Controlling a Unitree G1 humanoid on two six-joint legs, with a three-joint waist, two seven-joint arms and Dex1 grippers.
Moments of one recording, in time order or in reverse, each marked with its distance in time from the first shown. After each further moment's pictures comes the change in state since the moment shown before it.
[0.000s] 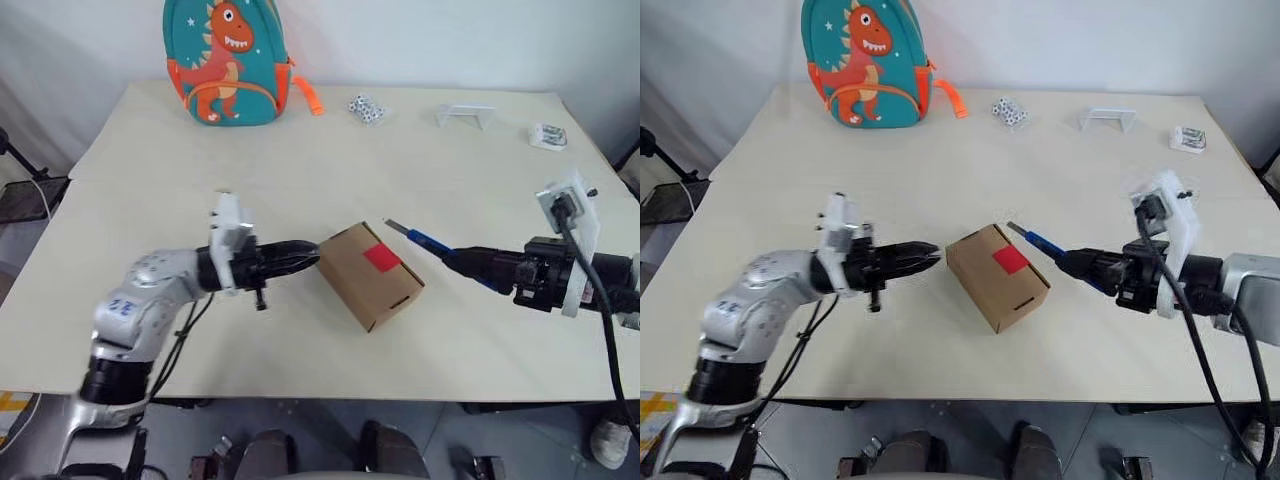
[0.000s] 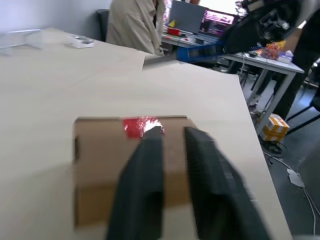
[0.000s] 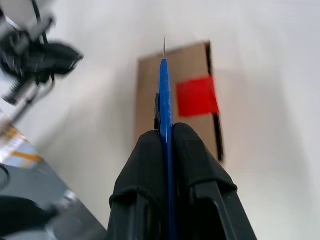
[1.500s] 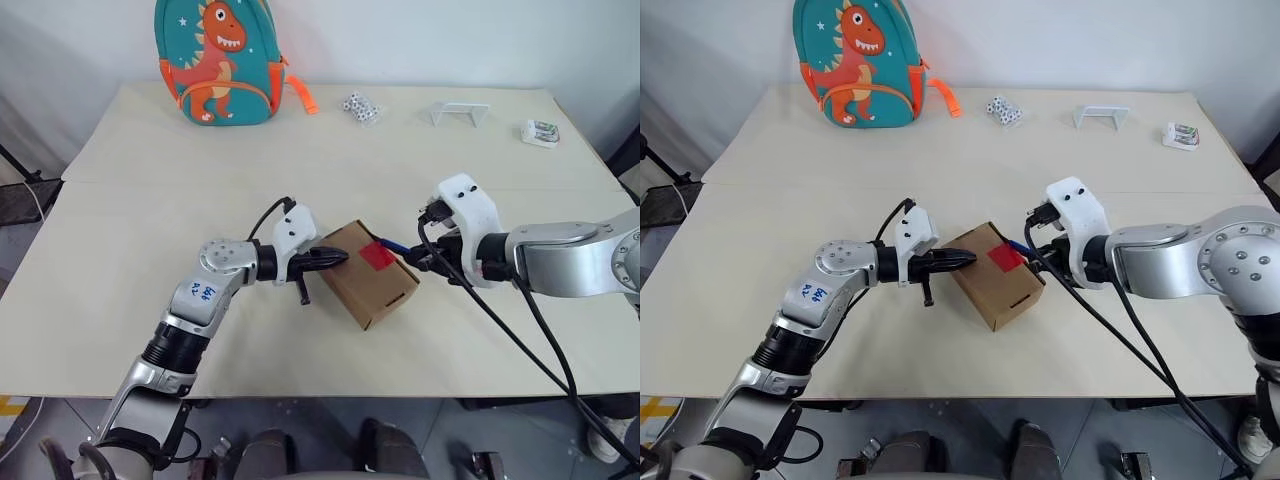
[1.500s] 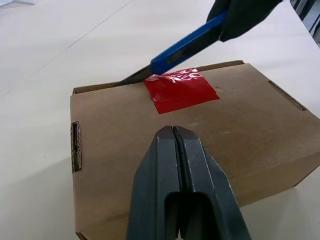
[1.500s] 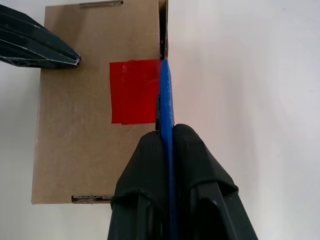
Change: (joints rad) left arm -0.097 -0.082 -0.153 0.200 0.341 -0.145 0.022; right arm -0.615 0.270 0.607 0.205 -0.166 0.204 -0.378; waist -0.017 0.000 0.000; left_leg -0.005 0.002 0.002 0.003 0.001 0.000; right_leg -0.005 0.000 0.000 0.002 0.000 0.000
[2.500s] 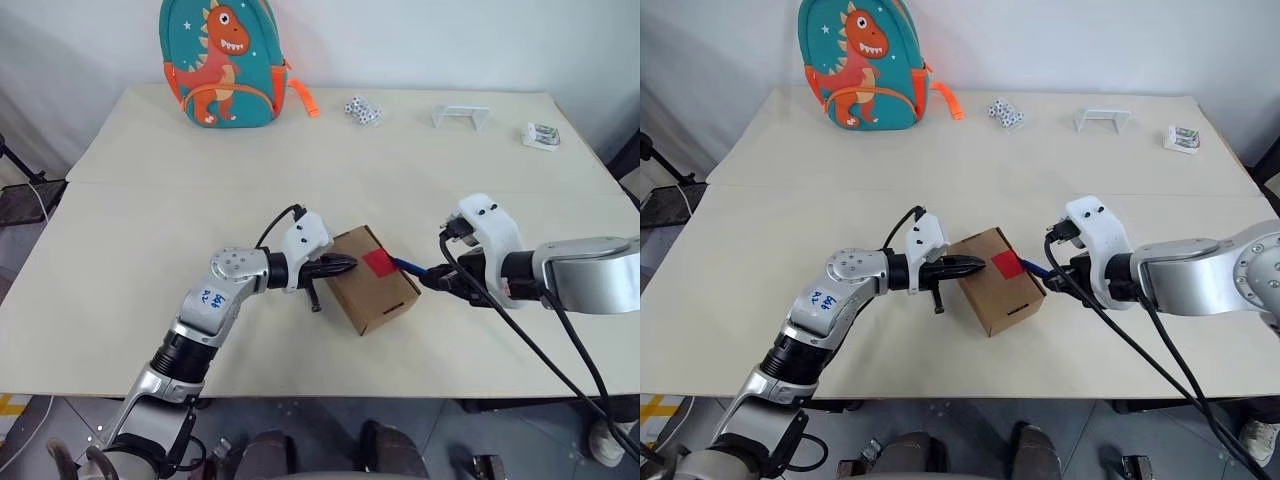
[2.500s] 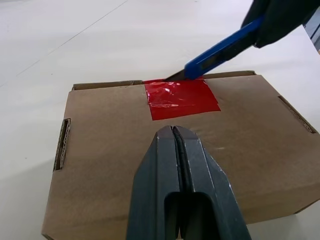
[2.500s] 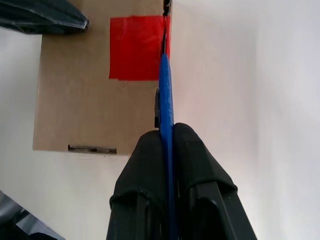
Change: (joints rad) left arm 0.033 -0.040 -0.033 -0.071 0.013 0.077 0.060; right arm 0.099 -0.229 0.023 -0.066 0.183 -0.072 0.045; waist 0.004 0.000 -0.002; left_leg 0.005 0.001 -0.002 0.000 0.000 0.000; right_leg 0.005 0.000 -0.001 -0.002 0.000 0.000
